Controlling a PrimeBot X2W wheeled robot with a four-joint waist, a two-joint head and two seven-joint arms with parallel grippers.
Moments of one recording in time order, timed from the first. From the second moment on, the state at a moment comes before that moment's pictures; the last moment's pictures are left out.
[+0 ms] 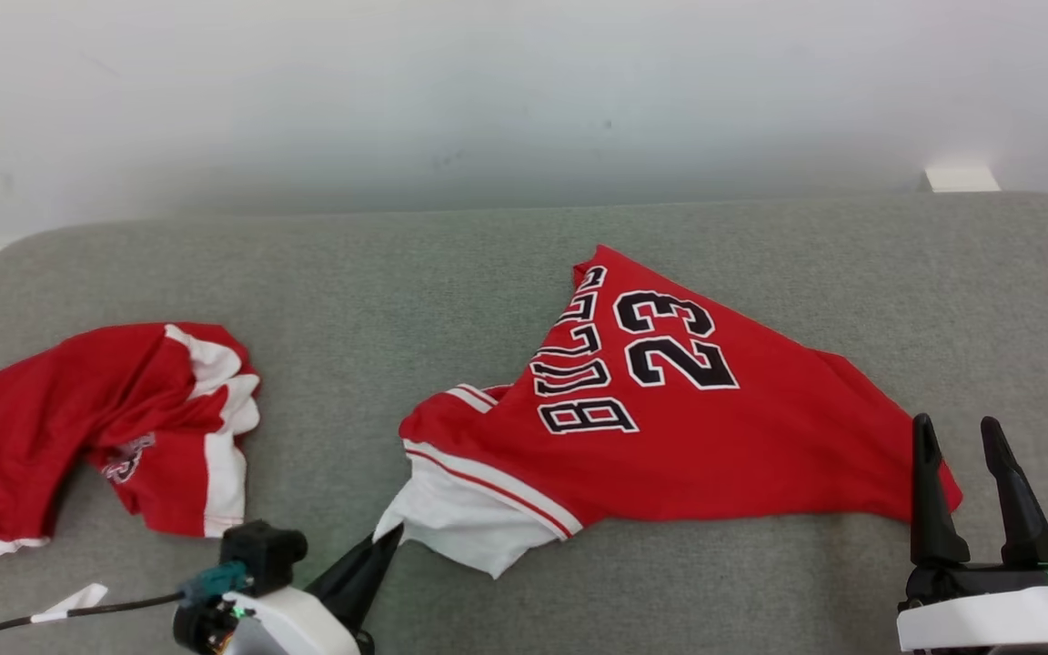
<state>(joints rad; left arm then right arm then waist) -0.34 0.33 -0.62 0.54 -0.61 -0.13 -0.22 -0.12 -0.06 0.02 0.16 0.40 0.13 -0.26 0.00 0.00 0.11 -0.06</state>
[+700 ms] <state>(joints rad) -0.16 0.41 -0.55 0.35 -0.81 -0.03 0.00 -0.10 -0.07 0.03 0.16 0.39 0.13 -0.26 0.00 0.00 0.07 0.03</state>
